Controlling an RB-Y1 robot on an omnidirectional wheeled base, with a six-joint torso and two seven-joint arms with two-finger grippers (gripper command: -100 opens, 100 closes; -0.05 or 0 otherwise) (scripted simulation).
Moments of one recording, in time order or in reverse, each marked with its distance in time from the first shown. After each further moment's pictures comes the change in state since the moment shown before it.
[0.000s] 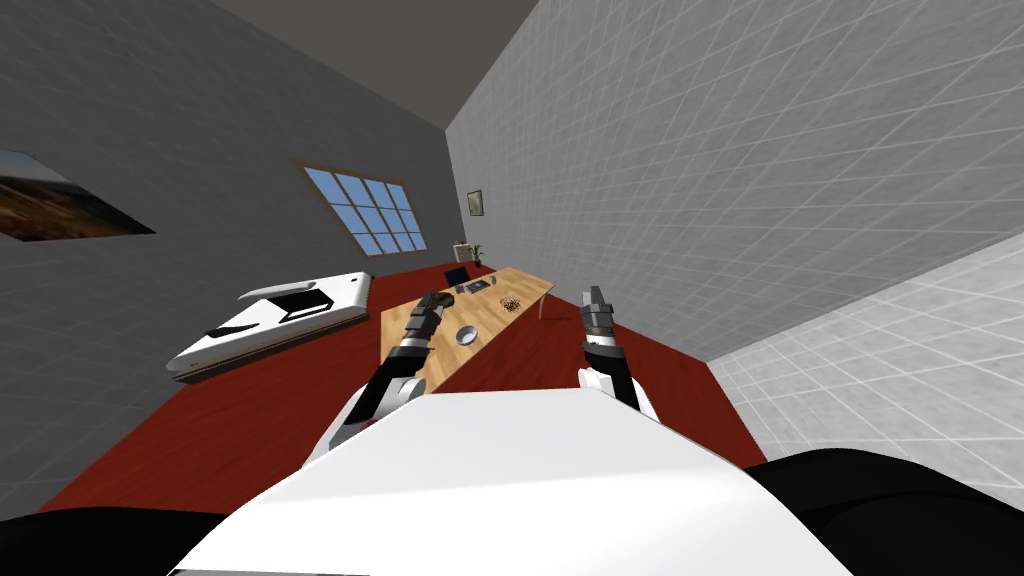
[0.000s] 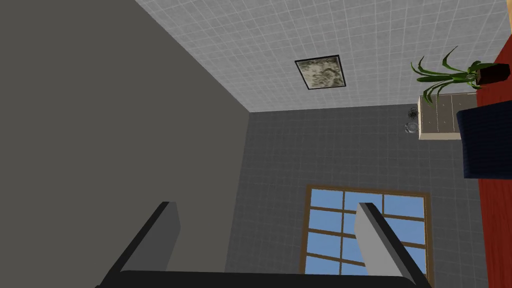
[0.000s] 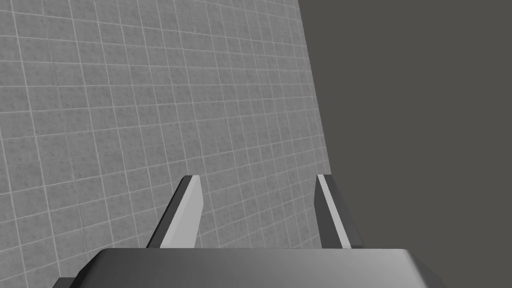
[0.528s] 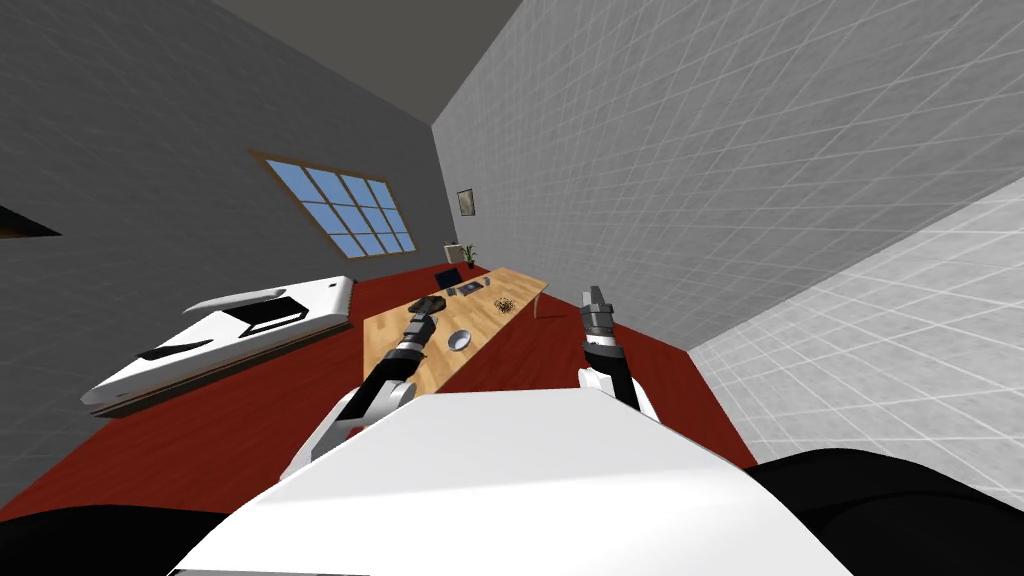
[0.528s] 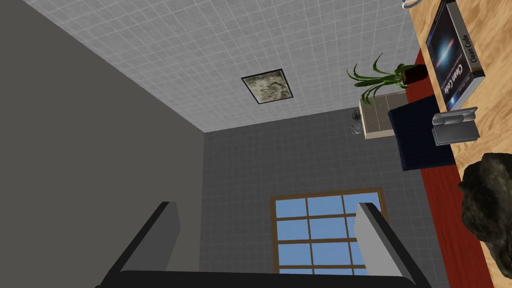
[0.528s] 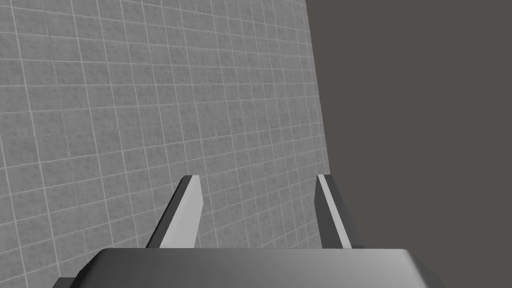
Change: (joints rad) left arm 0.027 0.052 0.052 0.036 0.011 0.146 -0.010; right arm 0.000 0.000 0.000 0.000 0.000 0.000 0.000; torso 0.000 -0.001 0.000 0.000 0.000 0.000
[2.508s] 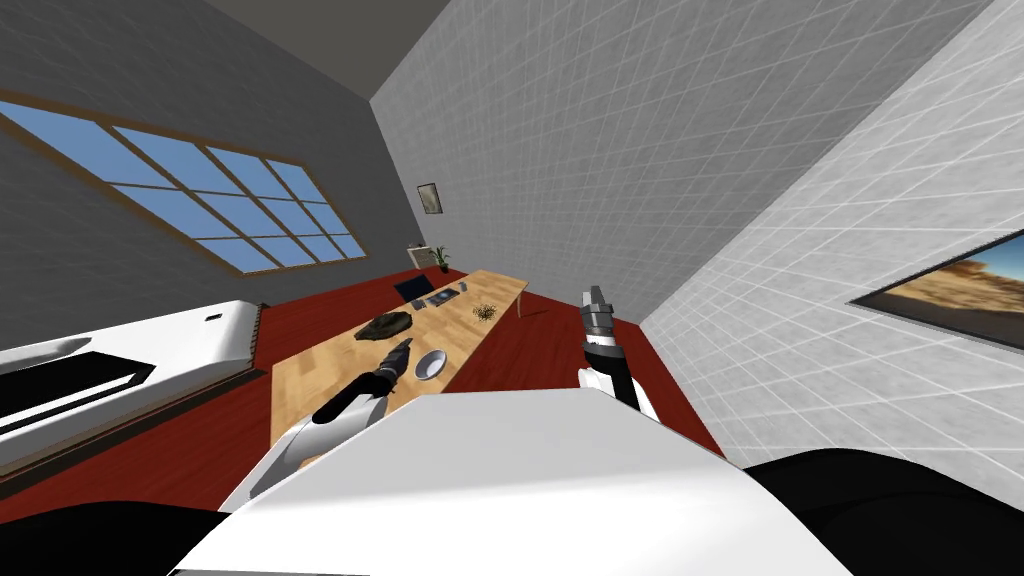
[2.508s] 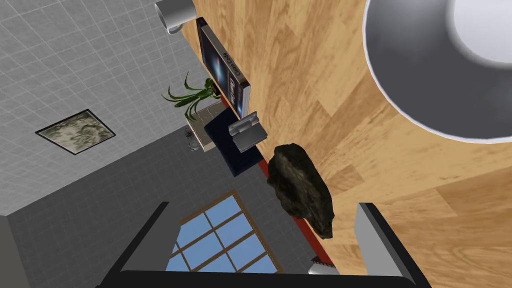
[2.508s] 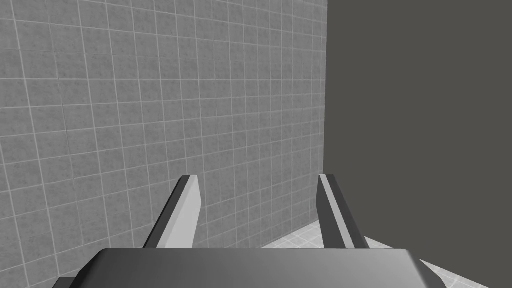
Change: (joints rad) left arm 0.070 0.010 0.190 0.107 0.044 0.555 -0.031; right arm 0.000 0.000 0.000 0.000 0.000 0.000 0.000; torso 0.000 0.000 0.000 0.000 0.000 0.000
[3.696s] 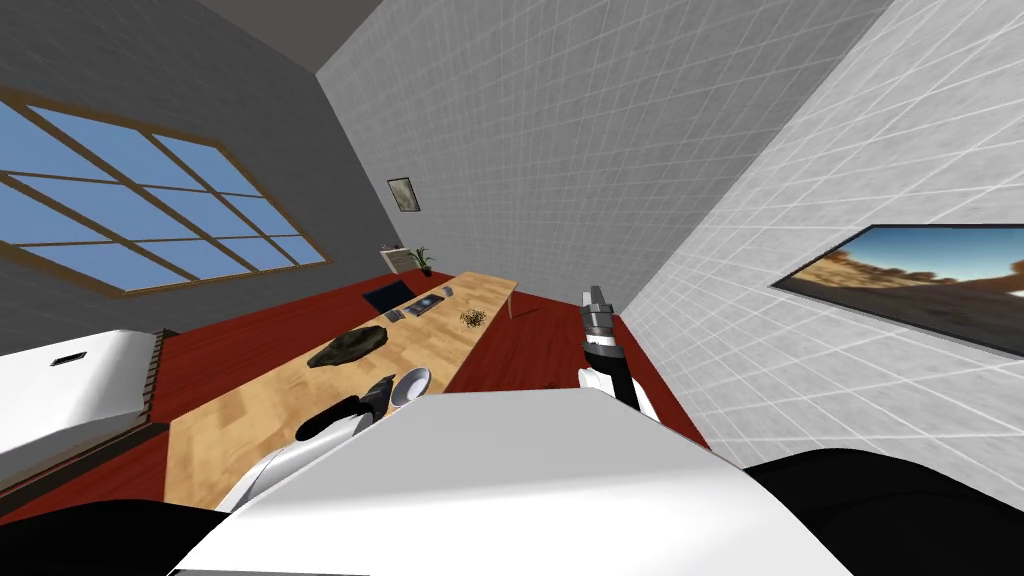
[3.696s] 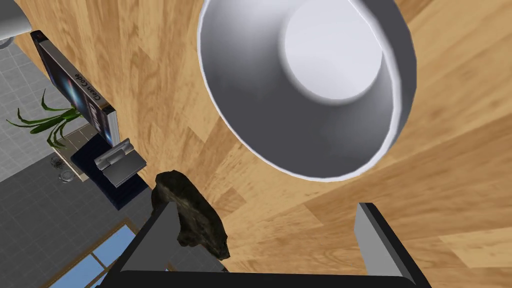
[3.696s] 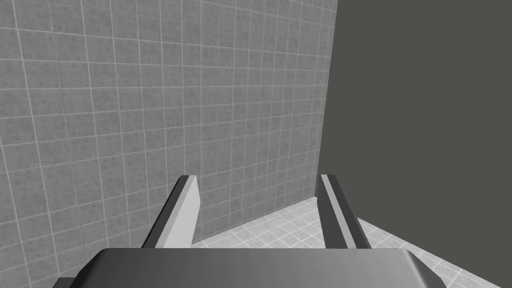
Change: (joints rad) left arm 0.051 -0.090 0.105 0.062 0.023 0.323 -0.018; right arm 0.000 0.000 0.000 0.000 0.000 0.000 0.000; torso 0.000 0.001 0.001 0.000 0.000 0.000
